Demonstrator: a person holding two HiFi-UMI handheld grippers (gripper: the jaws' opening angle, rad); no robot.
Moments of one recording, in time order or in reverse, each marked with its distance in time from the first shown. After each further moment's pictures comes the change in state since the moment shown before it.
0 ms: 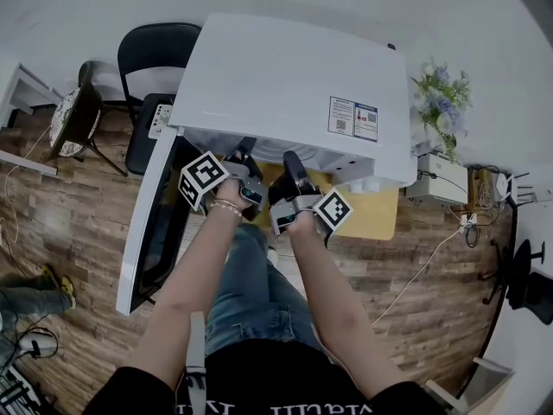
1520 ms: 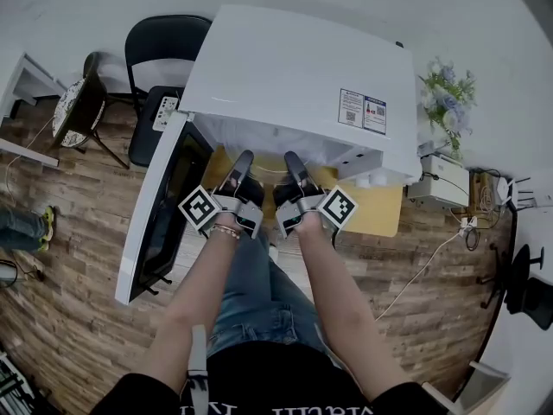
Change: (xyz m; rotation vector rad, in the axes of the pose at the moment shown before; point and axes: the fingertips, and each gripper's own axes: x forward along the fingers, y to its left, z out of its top) left arm -0.070 -0.001 -0.014 -0.121 -0.078 -0.307; right arm -0.009 0.000 -0.024 -0.096 0.138 0.019
